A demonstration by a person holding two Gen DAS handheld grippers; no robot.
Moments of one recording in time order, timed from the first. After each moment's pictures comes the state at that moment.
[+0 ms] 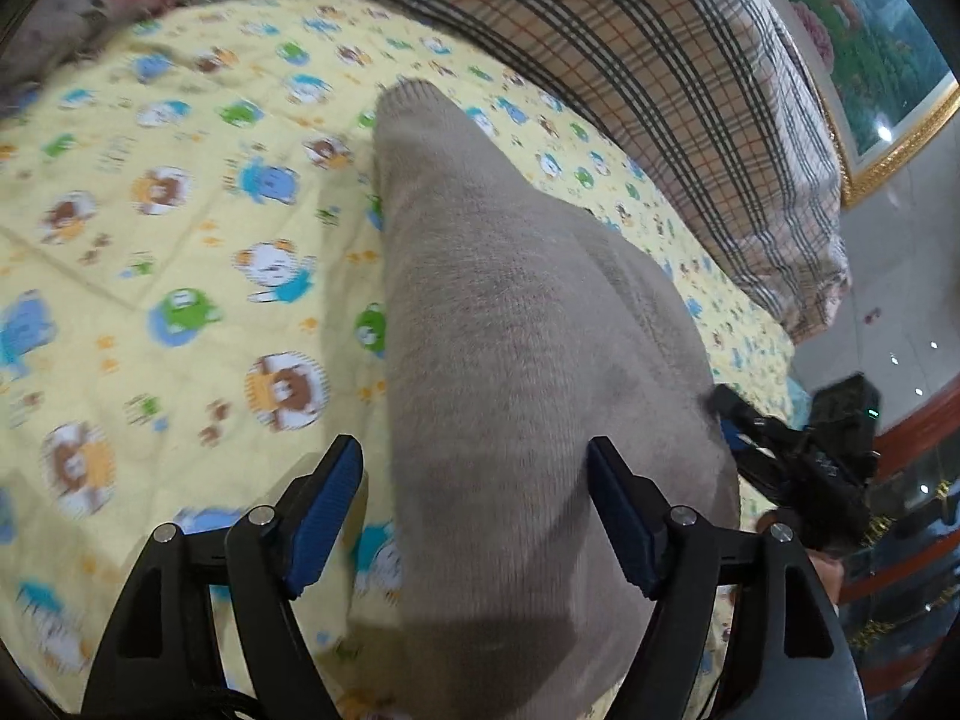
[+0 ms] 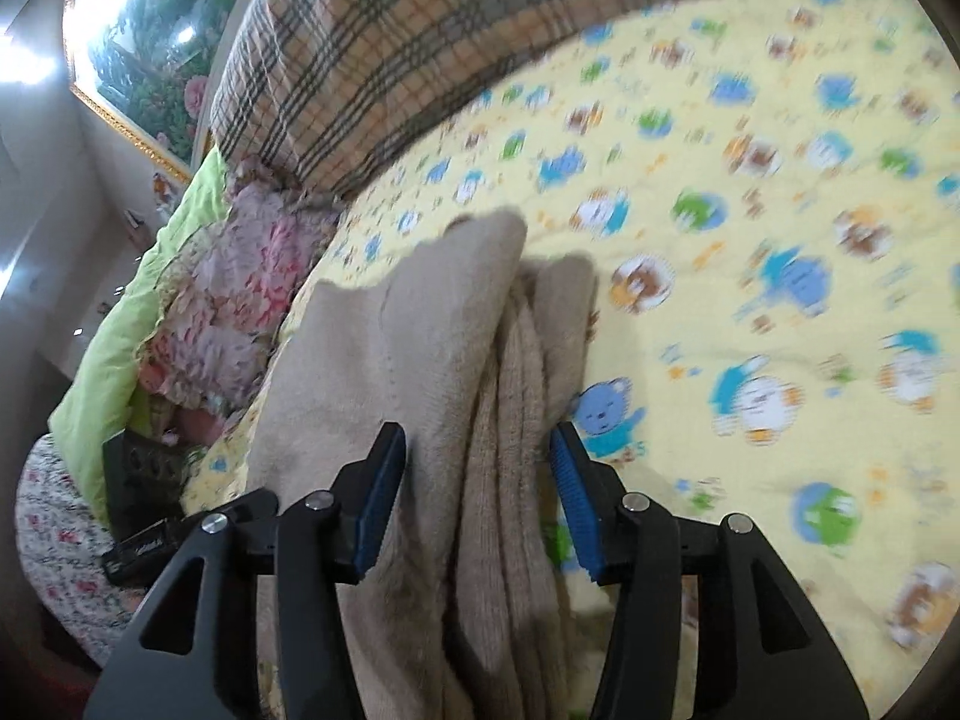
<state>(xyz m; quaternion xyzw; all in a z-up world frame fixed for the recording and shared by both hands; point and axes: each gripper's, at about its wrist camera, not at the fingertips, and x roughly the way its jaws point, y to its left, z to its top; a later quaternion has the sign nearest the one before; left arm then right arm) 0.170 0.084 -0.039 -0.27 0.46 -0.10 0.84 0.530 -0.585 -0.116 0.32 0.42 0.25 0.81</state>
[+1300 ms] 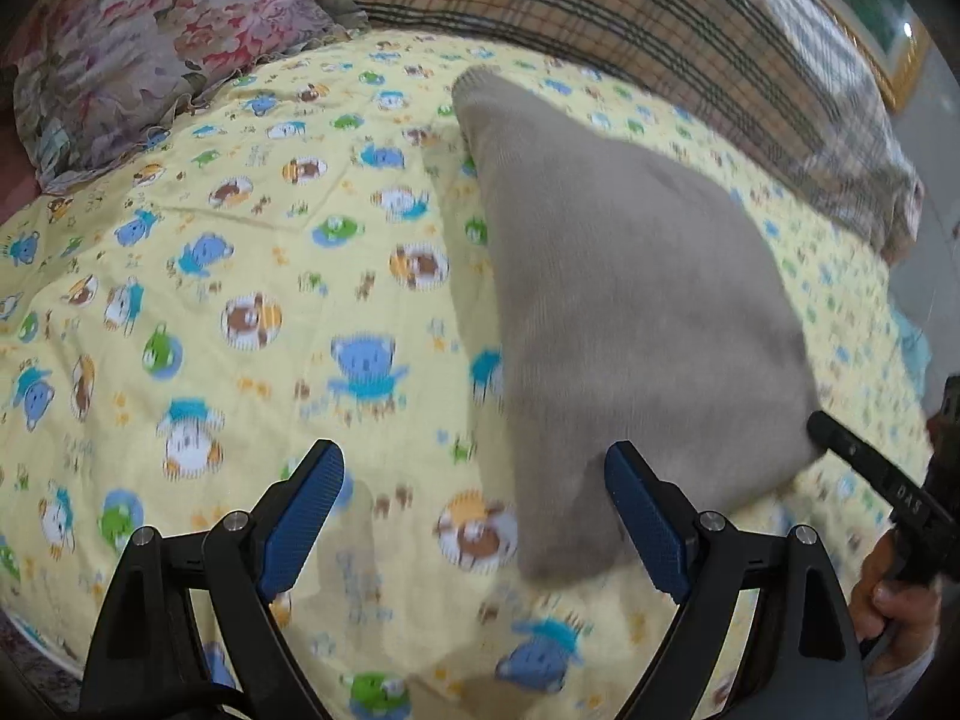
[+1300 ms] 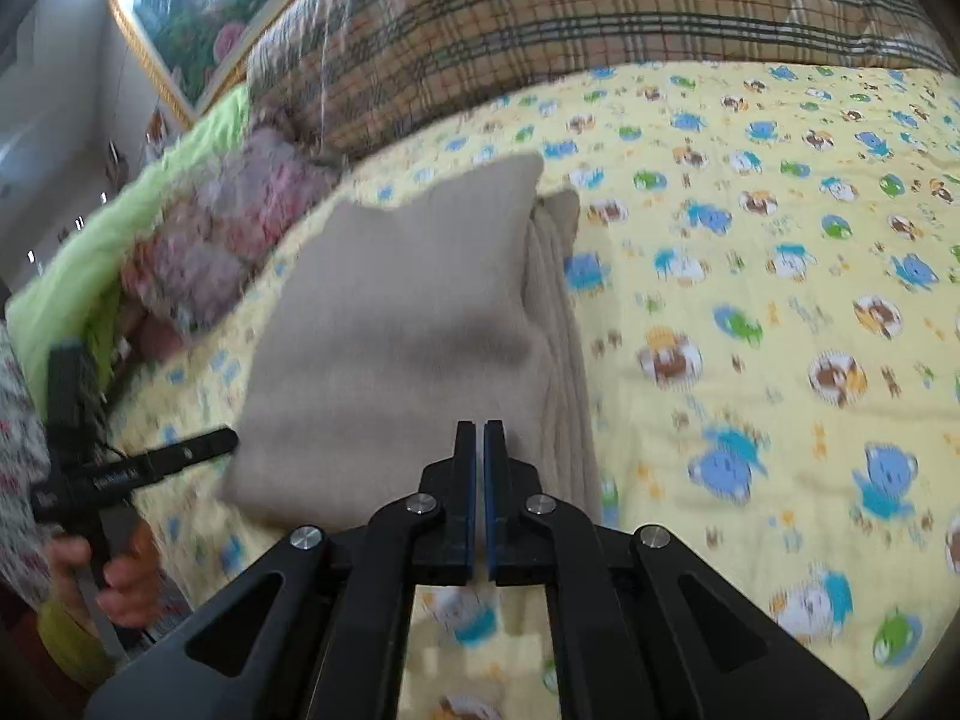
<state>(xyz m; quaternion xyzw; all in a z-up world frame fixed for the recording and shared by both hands) 0.071 0.065 -0.032 -0.12 0.48 0.00 0.87 0.407 -0.562 -0.104 0.21 0.41 0.21 0.86</state>
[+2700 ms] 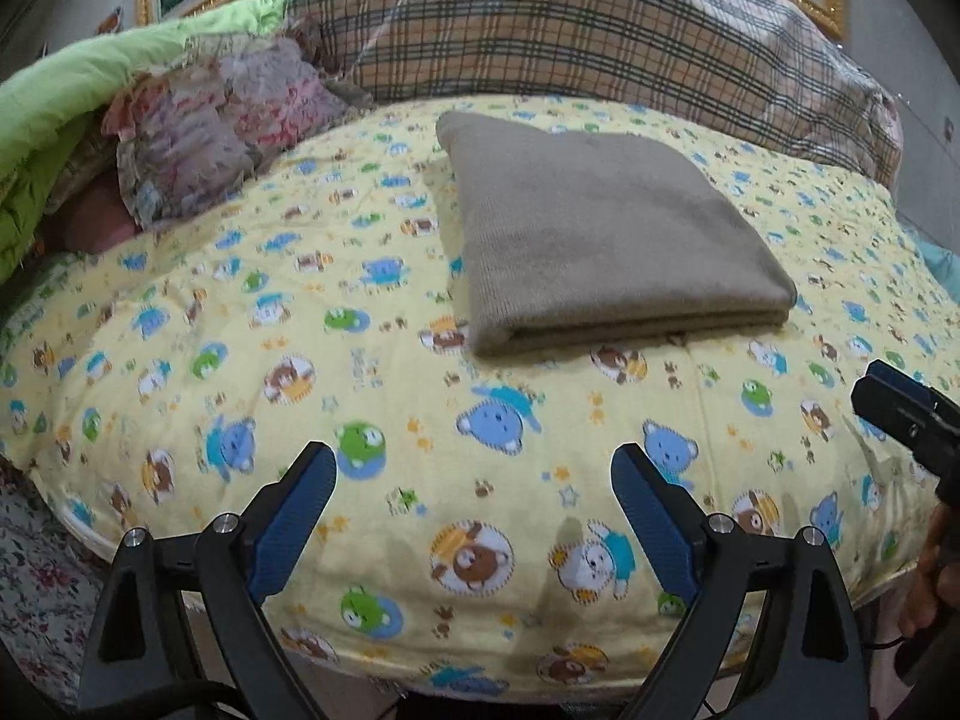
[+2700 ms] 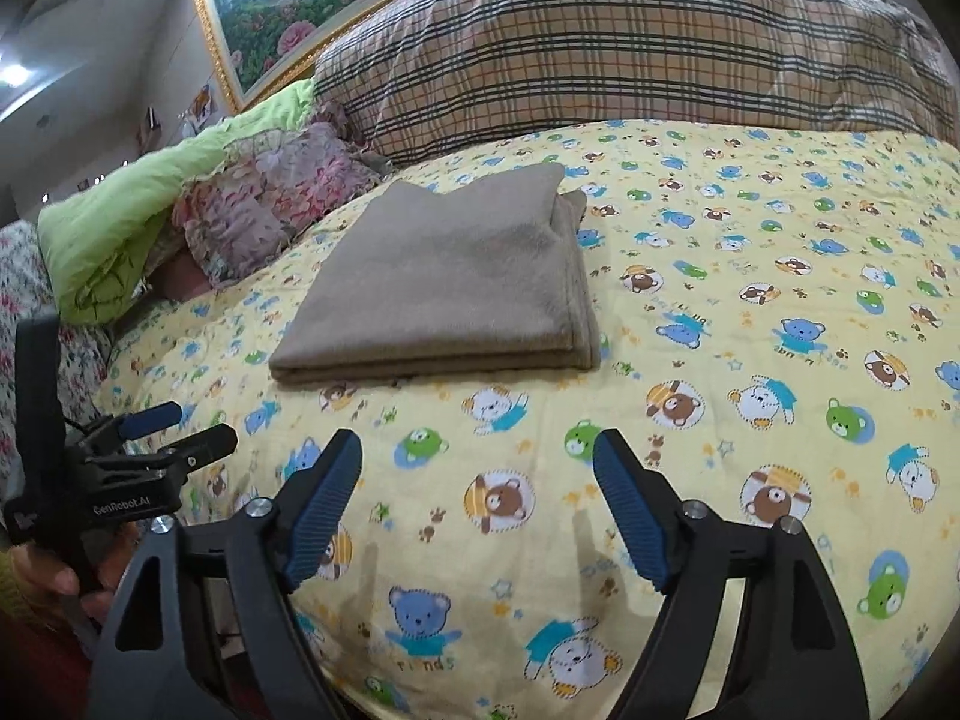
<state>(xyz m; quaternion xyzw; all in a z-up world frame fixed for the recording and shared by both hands) -0.058 0.004 -0.029 -0.02 0.40 0.05 0.92 0.279 -0.557 -0.098 0.15 0.33 0.20 0.91</state>
